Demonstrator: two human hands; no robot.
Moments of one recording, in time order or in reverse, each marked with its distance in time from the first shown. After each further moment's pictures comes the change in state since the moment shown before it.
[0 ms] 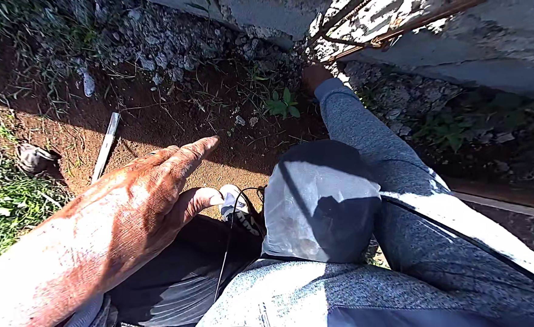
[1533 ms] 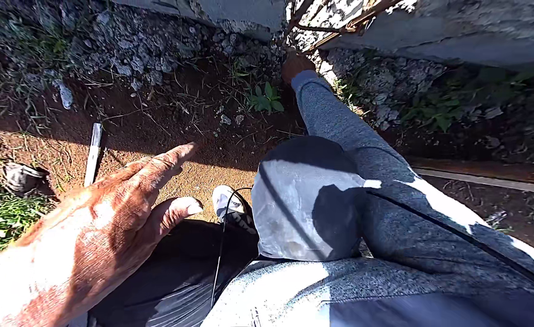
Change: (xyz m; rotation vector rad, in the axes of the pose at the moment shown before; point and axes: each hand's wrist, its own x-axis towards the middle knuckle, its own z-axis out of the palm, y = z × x) left_hand -0.002 -0.008 0.012 -0.015 0.016 -0.030; right_hand -0.007 -0.021 -0.010 0.236 0.082 0.261
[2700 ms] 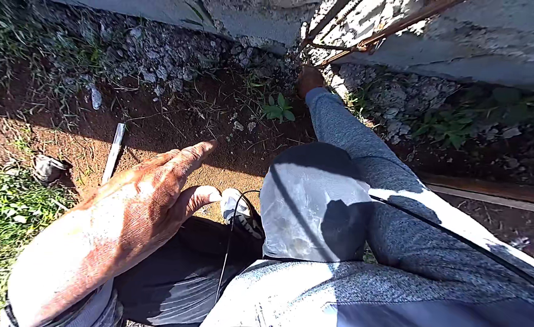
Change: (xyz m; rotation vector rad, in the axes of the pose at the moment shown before) left_hand 0.011 0.015 -0.014 0.058 -0.029 0.018; right_hand 0.021 0.017 0.021 0.084 0.054 -0.095
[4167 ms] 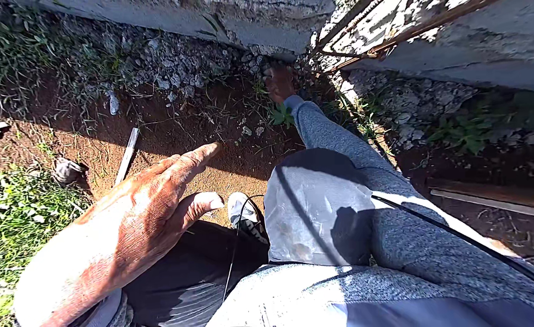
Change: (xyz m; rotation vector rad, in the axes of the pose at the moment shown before) left_hand -0.012 0.003 -0.010 -0.031 0.013 -0.042; right_hand -0.020 -0.110 0.010 0.387 0.041 -0.356
